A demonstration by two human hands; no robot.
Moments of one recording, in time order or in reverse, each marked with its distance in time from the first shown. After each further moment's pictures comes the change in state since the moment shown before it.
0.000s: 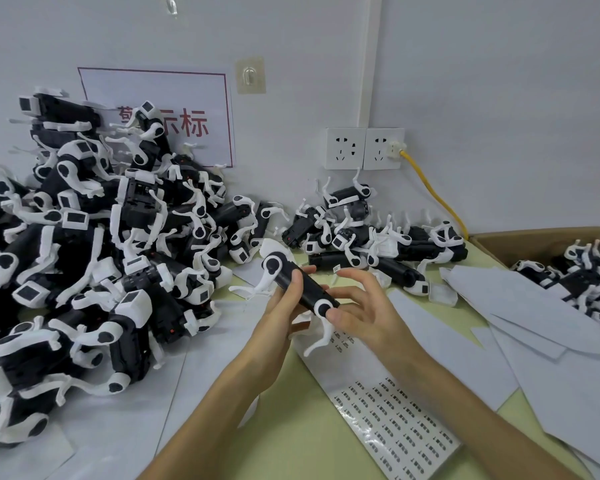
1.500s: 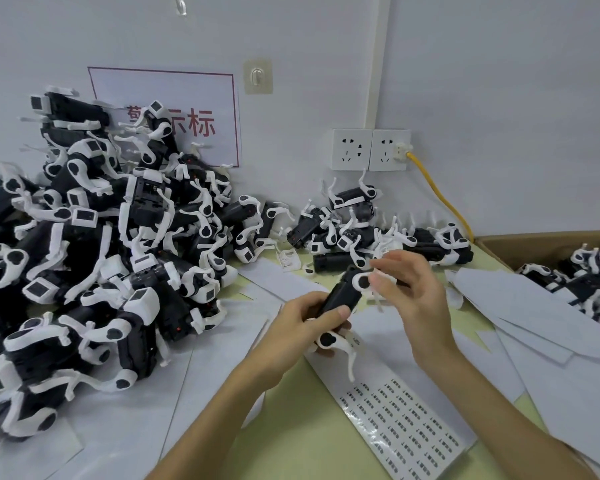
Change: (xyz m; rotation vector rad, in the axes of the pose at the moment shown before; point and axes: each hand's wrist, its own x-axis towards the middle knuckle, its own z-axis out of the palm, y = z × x) left_hand -0.001 -0.004 0.000 0.222 -0.124 0.005; right_hand 0.007 -0.011 -0.023 -0.085 0.393 -0.232
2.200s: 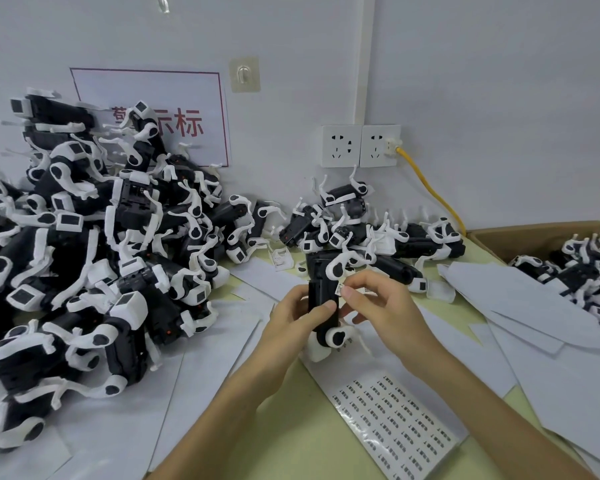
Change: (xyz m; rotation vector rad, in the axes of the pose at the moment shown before) left_hand -0.001 -0.002 0.013 -0.152 0.138 -0.033; right_hand -0.003 -0.002 0.009 -0.080 -0.275 0.116
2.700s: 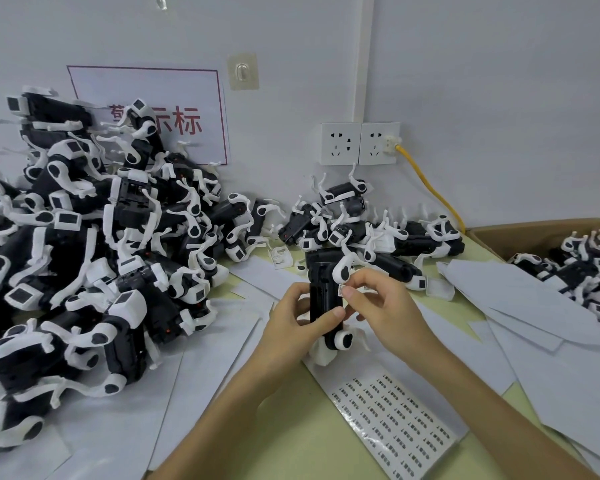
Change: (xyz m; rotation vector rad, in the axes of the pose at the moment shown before) left_hand -0.004 -0.001 0.000 0.144 0.005 0.061; right_hand 0.000 0.003 -0.001 -0.132 -0.010 -0.020
